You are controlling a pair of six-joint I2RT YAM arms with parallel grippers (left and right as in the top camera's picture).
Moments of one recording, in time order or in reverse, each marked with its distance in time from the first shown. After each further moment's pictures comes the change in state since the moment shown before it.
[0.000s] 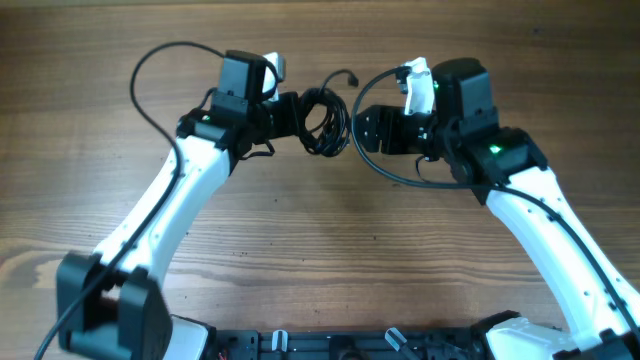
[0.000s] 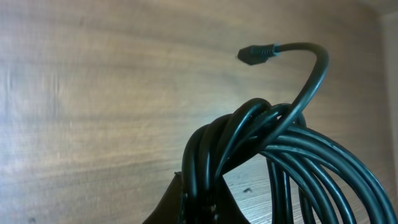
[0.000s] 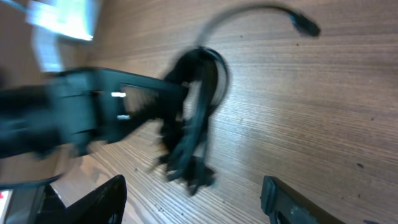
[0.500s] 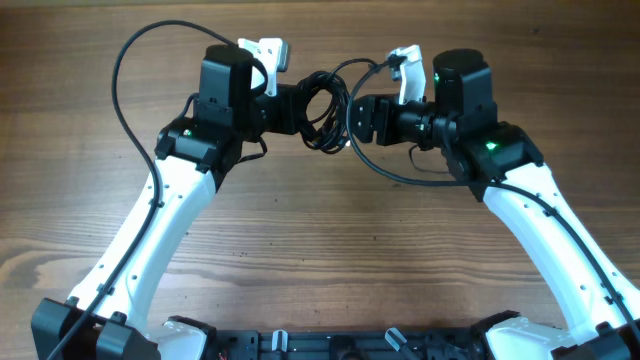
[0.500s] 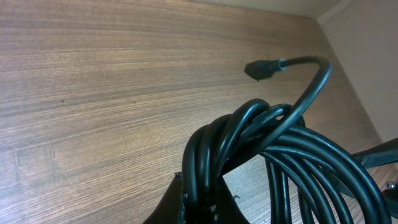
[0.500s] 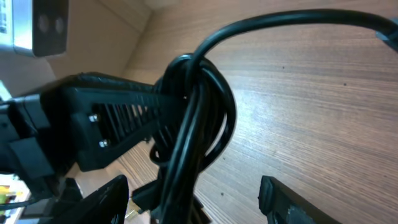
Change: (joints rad) left arm -0.006 -0.129 0.000 0.051 0.043 0.177; right arm 0.000 0.014 0.001 0.164 -0.121 -0.008
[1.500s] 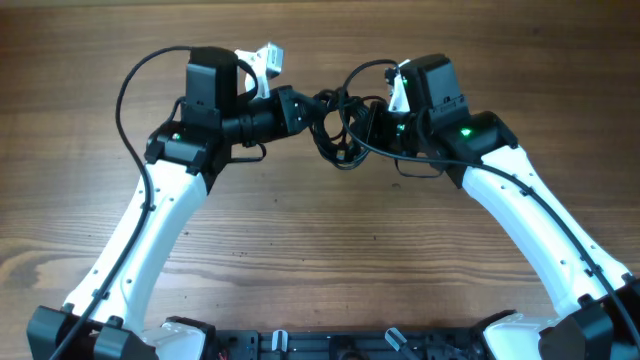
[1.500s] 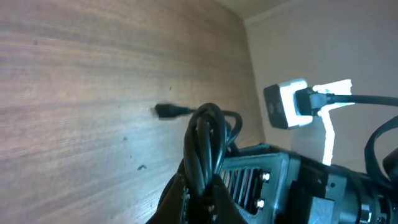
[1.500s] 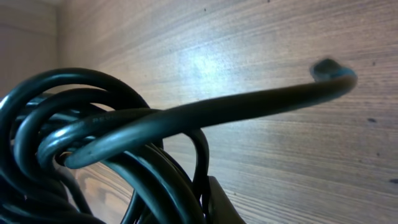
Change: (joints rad) left arm 0.060 -0.027 -0.034 0.032 0.338 -0.336; right arm 0.050 0.105 0.074 -0.266 0.237 0.229
